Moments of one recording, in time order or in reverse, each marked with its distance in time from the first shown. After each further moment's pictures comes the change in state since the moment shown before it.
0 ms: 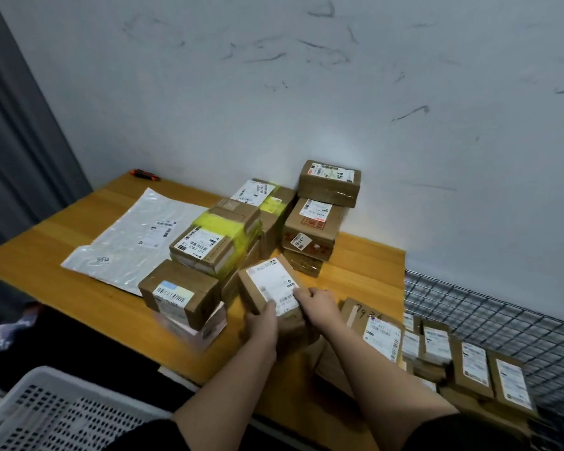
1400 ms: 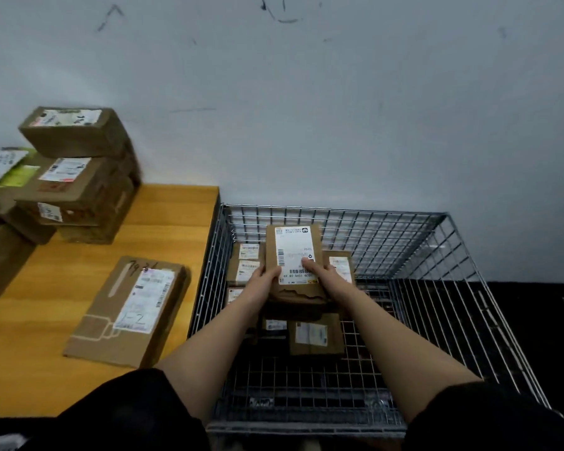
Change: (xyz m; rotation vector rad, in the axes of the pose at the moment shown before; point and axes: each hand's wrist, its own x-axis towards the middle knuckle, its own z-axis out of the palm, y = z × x) left_hand -0.199 -0.186 0.352 0.513 -0.683 0.061; right_hand -0.075 0.397 -0.324 0.781 0.015 0.312
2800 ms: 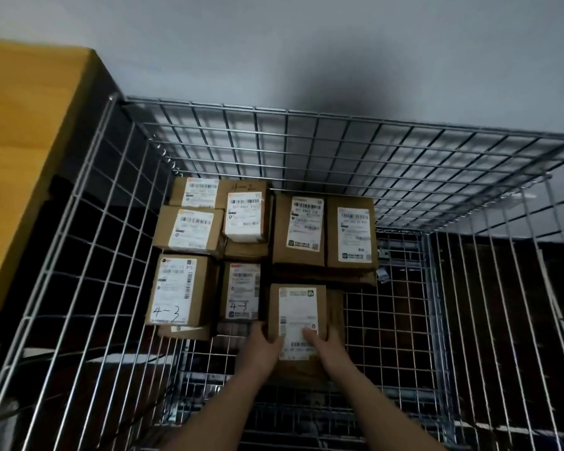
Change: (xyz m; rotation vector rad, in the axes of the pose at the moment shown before) left_hand 0.280 -0.245 0.078 0.492 0.121 -0.301; right_hand 0.229 0.270 -0.079 0.030 0.123 0.375
